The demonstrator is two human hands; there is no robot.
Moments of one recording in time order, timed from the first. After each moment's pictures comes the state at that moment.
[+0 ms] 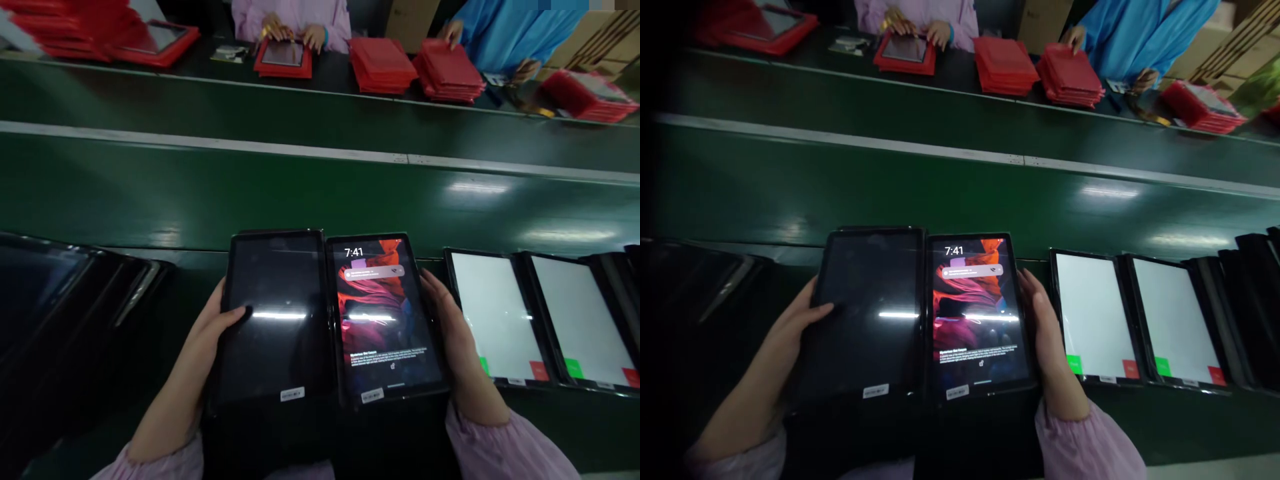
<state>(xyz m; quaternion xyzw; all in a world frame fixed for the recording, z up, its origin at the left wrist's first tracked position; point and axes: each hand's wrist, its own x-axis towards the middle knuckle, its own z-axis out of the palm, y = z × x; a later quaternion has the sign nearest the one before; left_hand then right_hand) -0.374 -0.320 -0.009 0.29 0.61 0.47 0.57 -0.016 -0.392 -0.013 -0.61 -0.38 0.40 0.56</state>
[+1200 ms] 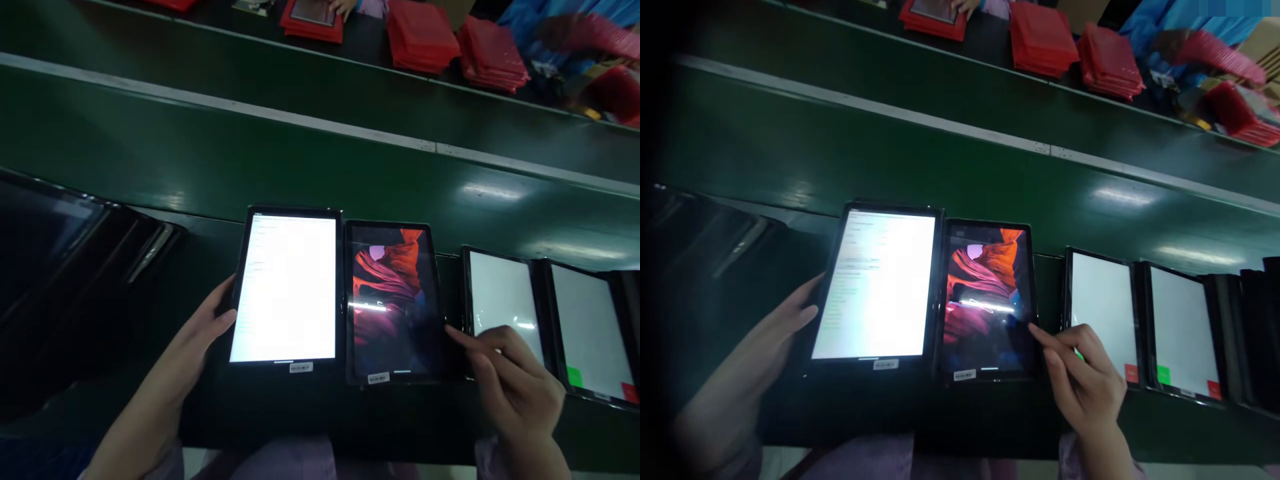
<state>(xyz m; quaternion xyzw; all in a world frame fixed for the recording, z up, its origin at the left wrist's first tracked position) -0.416 -0.358 -0.018 0.29 0.67 0.36 0.58 -0.011 -0.443 0.055 -0.56 -0.76 0.00 0.33</state>
